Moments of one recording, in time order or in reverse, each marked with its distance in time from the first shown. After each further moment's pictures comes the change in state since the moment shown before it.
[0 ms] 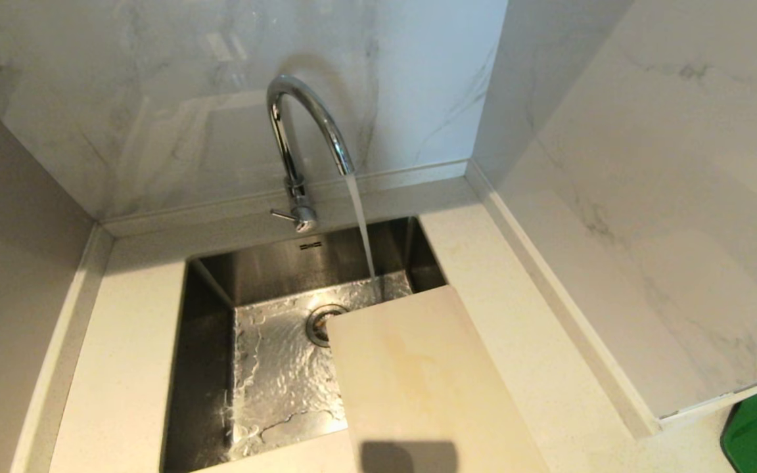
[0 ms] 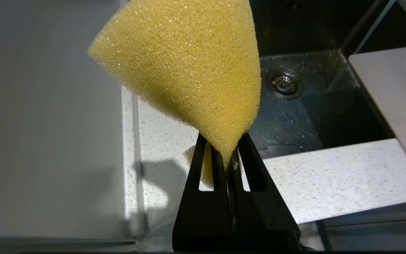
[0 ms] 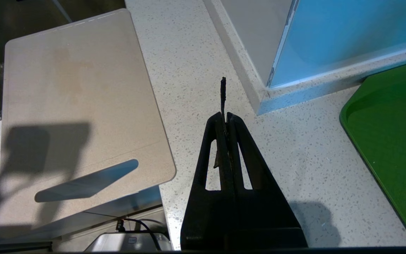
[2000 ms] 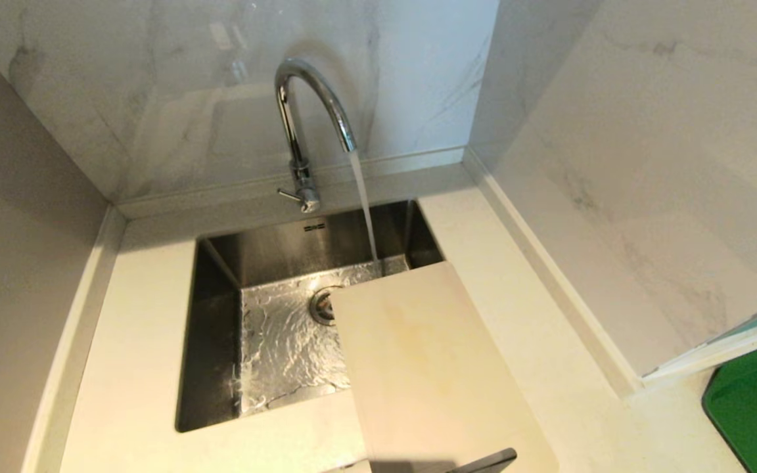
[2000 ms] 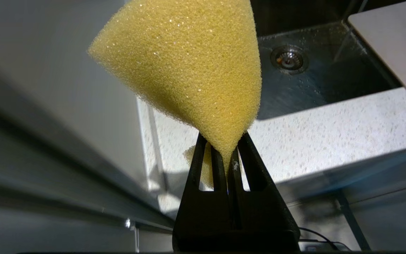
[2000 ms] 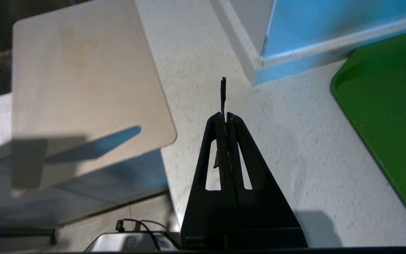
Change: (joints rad) left arm 0.000 0.001 0.045 -0.057 -0.019 0.113; right arm 0.000 0.000 0.000 0.000 0.000 0.000
